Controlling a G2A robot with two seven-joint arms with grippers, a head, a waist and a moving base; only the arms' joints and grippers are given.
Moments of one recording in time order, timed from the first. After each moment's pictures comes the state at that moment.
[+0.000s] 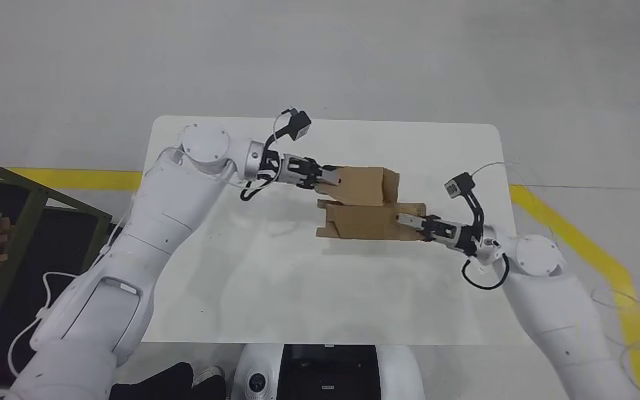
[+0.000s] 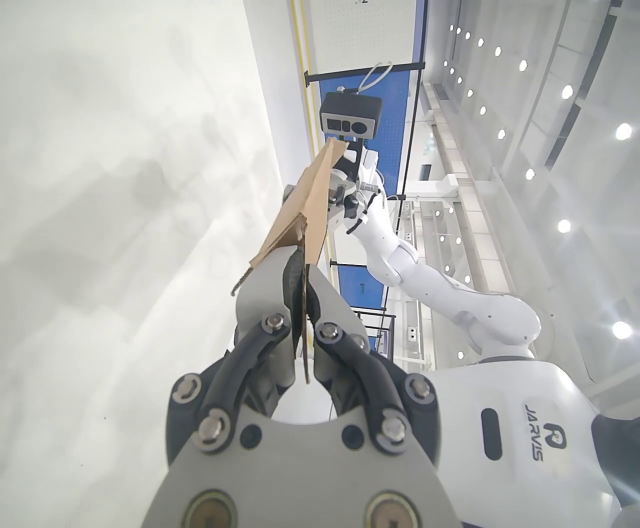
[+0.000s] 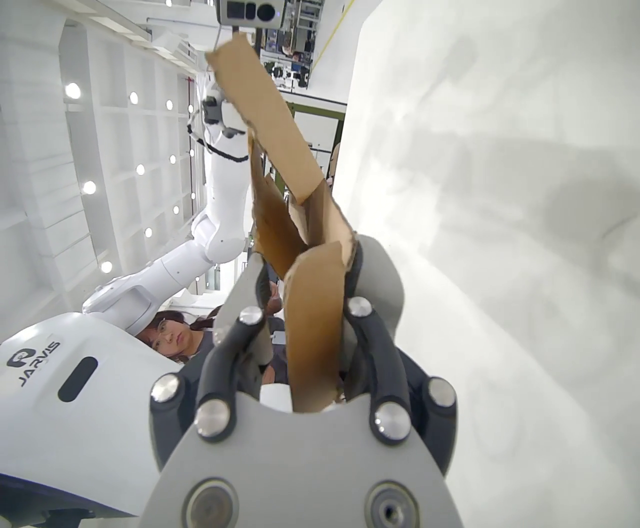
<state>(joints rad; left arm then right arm) 0.65 -1.14 -0.91 -1.13 -0.39 -0.15 -1.31 -1.21 -1.02 1.23 -1.34 0.47 -0.47 1.10</state>
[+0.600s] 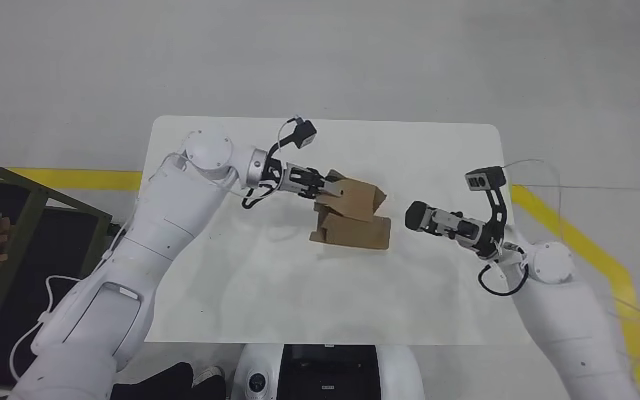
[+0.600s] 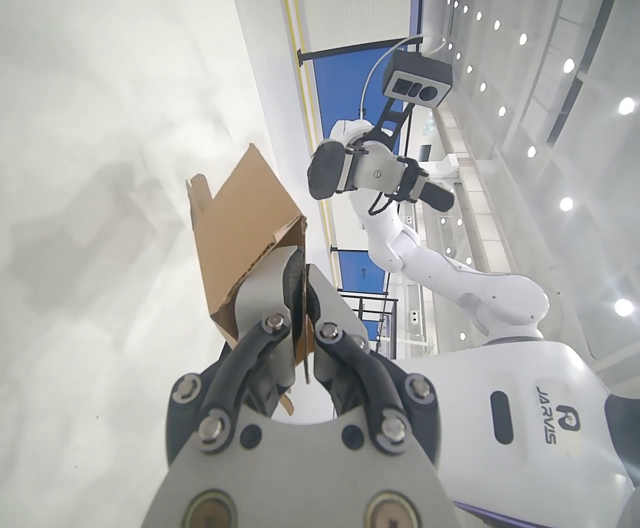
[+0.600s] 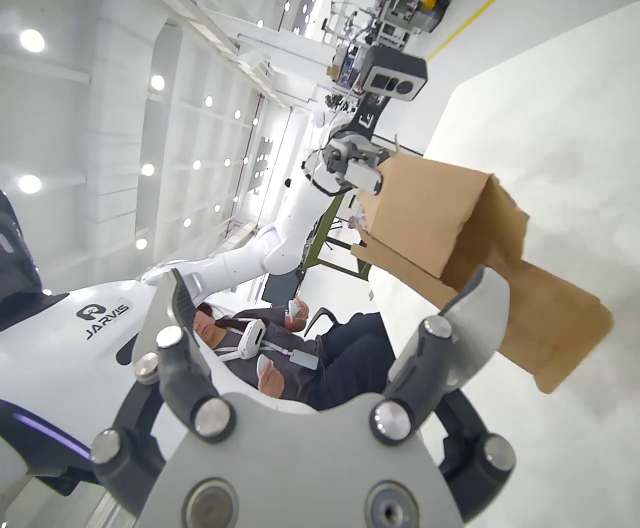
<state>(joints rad) 0.68 -1.14 -0.90 -1.16 -0.39 -0.17 -1.35 -1.26 -1.02 1.29 -1.47 0.65 -0.59 1.15</state>
